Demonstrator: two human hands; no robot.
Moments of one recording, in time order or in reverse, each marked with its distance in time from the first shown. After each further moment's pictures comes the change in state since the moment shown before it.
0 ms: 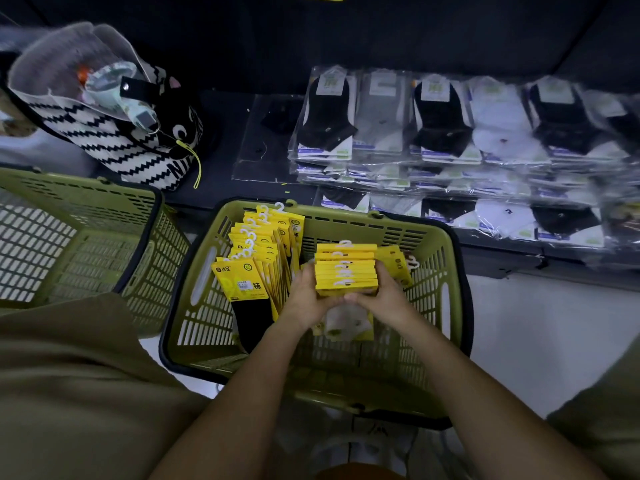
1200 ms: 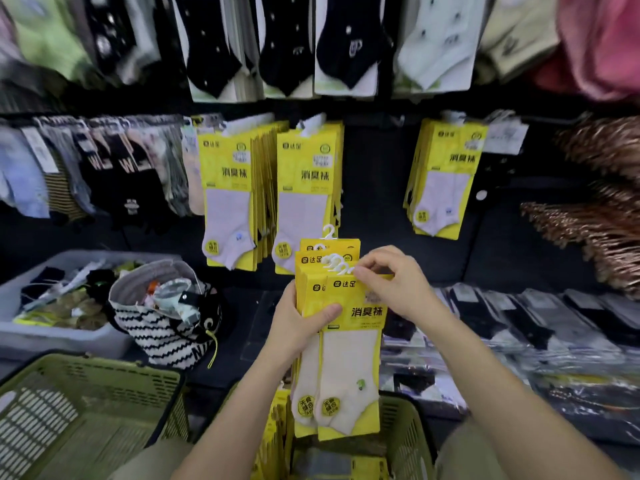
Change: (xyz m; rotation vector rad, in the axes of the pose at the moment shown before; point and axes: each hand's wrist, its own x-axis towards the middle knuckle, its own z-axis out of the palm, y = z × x) left_hand -0.043 0.252 -0.148 -0.470 0.229 0.524; right_hand -0.088 -0.318 -0.147 -0.125 0.338 -0.784
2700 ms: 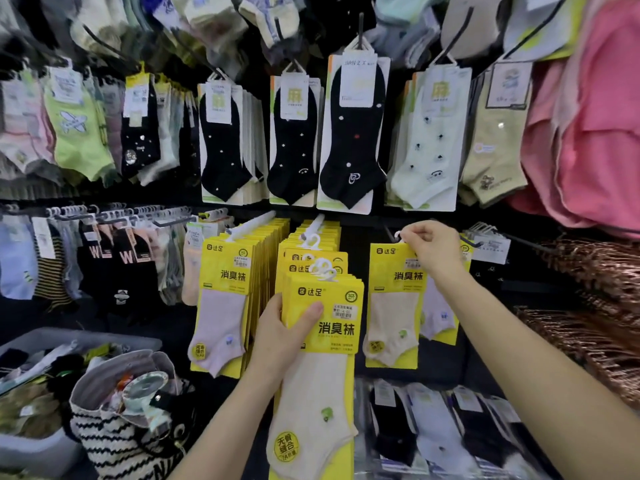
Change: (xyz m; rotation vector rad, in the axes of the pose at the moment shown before) left_hand 0.084 0.111 -0.005 -0.040 0.163 0.223; right_hand 0.179 -0.046 -0.105 -0.025 0.466 0.032
